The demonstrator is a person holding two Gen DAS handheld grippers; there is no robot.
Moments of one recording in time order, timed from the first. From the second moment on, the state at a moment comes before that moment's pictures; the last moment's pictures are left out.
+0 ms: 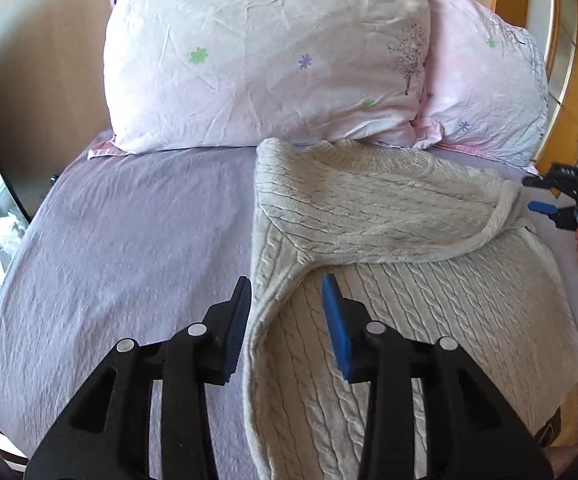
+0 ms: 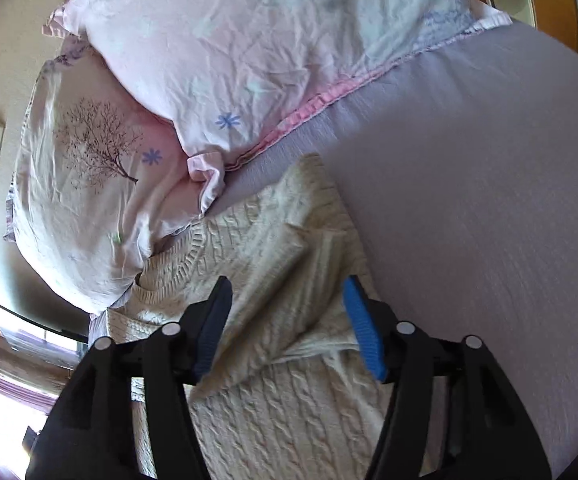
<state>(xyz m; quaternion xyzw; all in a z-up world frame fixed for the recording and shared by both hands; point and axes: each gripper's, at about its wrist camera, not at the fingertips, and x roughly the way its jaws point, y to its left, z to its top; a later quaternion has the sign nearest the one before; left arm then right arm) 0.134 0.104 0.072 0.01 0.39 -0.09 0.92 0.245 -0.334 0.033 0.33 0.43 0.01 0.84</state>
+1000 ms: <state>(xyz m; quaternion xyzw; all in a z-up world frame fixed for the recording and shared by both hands) 0.062 0.135 0.021 -0.08 0.47 -0.15 0.87 0.059 -0.367 -0.018 0.26 0.46 0.01 0.85</state>
